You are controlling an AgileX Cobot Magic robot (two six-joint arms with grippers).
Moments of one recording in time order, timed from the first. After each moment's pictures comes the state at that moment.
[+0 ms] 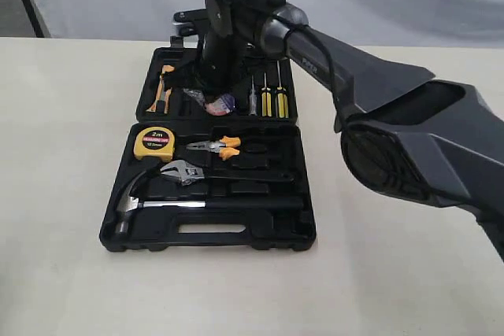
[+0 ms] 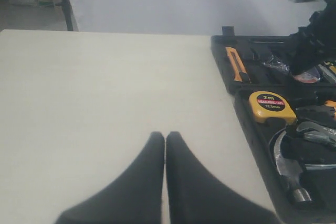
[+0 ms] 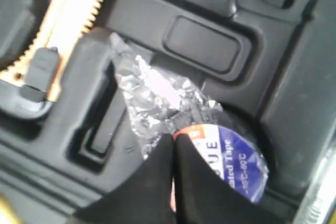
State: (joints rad) left arm -0.40 1.30 -0.96 0.82 0.66 -0.60; right arm 0.49 2.65 -2.52 0.00 1.08 0.19
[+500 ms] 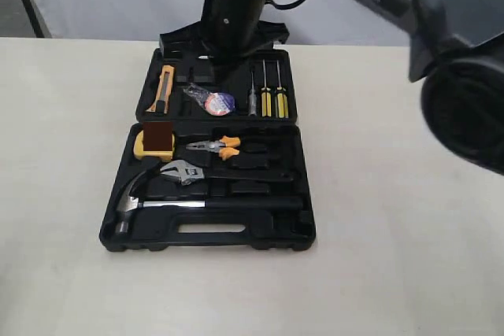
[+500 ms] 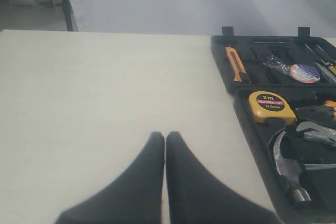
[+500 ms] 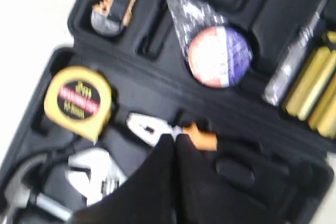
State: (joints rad) left arm -0.40 1.30 -0.96 0.82 0.66 -0.60; right arm 0.49 2.29 -2.21 0.06 1.22 0.18
